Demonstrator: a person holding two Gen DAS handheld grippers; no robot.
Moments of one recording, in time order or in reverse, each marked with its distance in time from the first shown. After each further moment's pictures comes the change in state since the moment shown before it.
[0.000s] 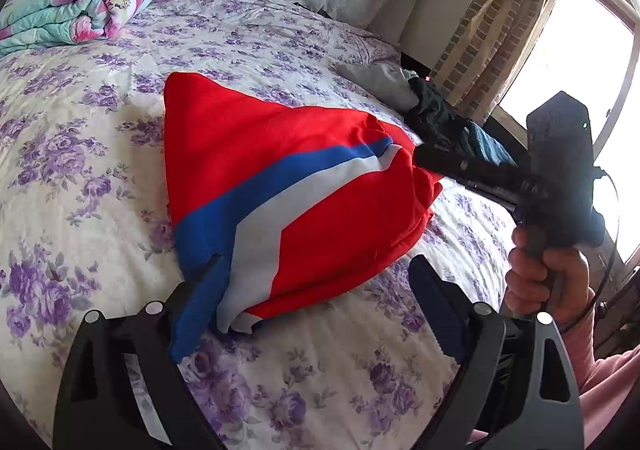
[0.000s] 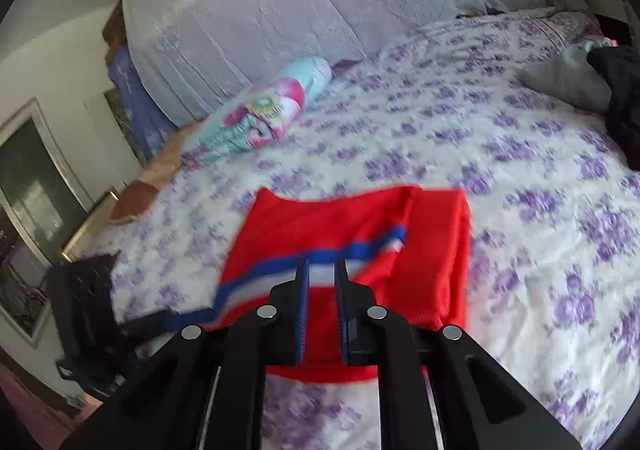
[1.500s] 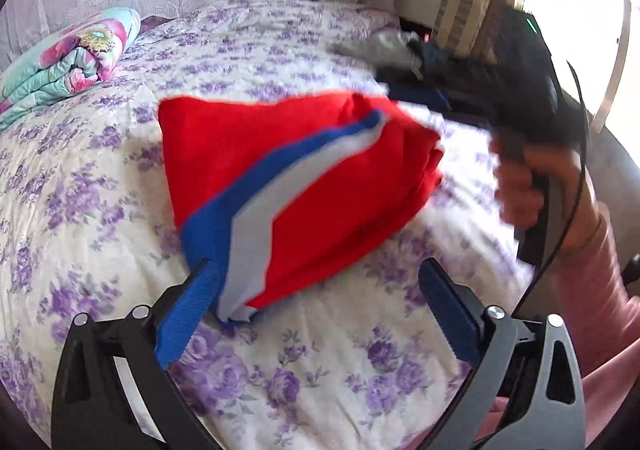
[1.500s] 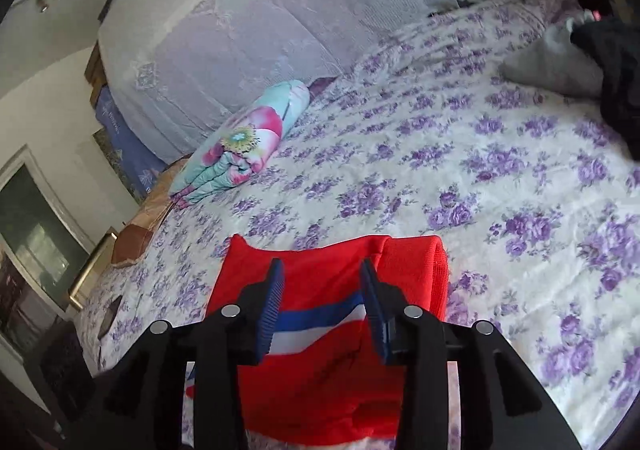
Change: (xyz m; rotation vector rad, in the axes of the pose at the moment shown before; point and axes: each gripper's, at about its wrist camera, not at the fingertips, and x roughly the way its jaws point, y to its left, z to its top) left arm -0.016 -0.036 0.008 0.159 0.042 0.139; right arm -0.003 -0.029 0.034 0.085 -0.117 0.070
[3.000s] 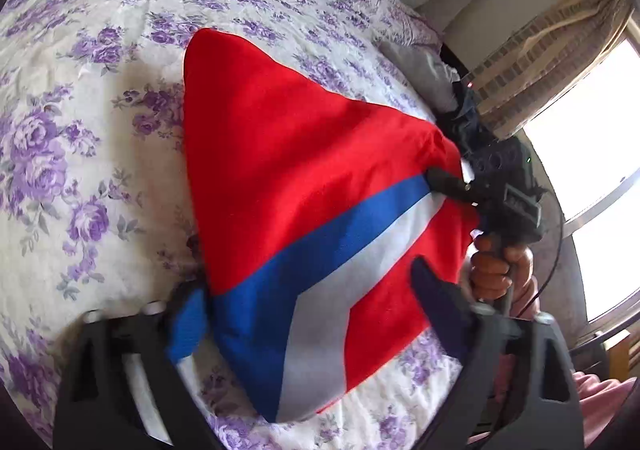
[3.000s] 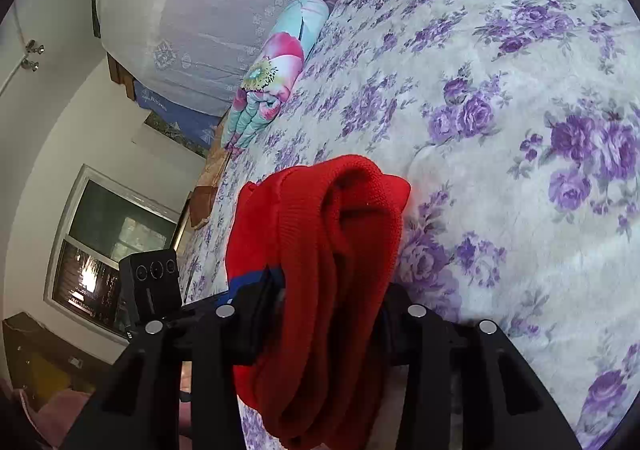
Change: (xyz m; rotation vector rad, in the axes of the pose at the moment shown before) left arm 0.069 0.084 0.026 -0.387 0.148 -0.230; right arm 0.077 -0.087 0.004 0.263 0.366 0.374
